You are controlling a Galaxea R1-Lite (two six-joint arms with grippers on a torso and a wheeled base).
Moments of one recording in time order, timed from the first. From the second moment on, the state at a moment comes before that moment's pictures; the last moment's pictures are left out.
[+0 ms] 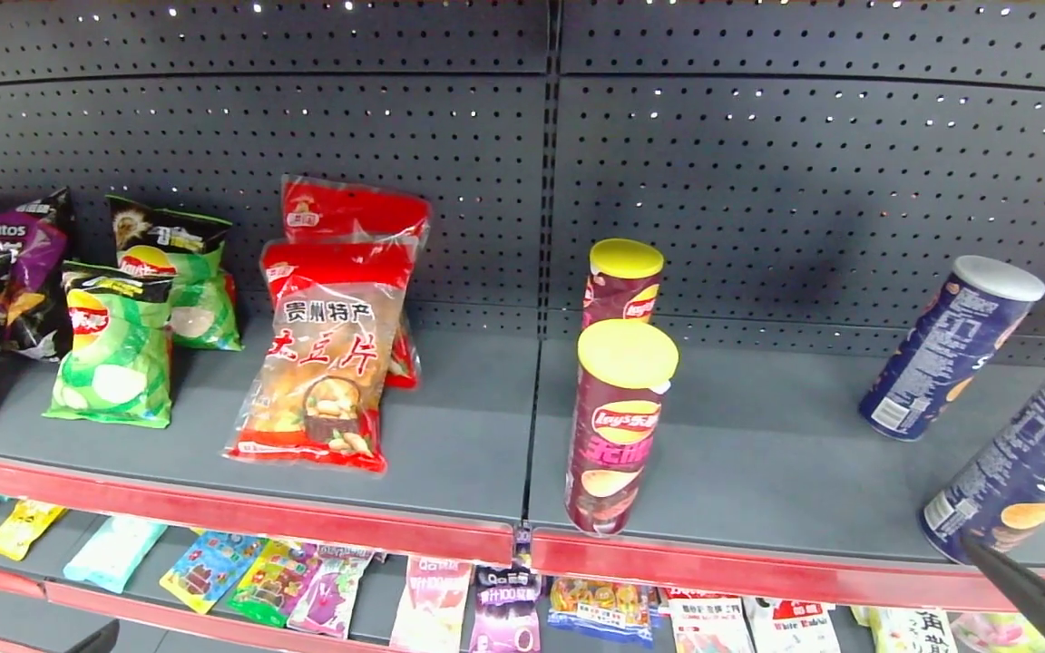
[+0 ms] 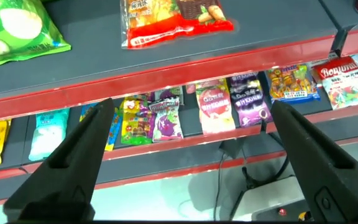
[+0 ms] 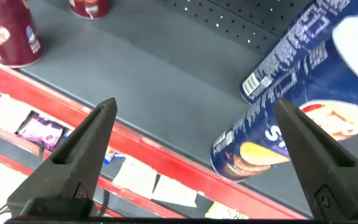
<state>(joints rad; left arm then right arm) -0.07 0.65 -0.39 0.14 -0.15 0.19 0.28 0.75 -0.23 -0.30 -0.13 -0.30</state>
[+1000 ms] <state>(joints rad) -0.14 0.99 -0.41 -0.15 -0.16 0.14 0.20 0.65 -0.16 -0.30 -0.11 -0.10</state>
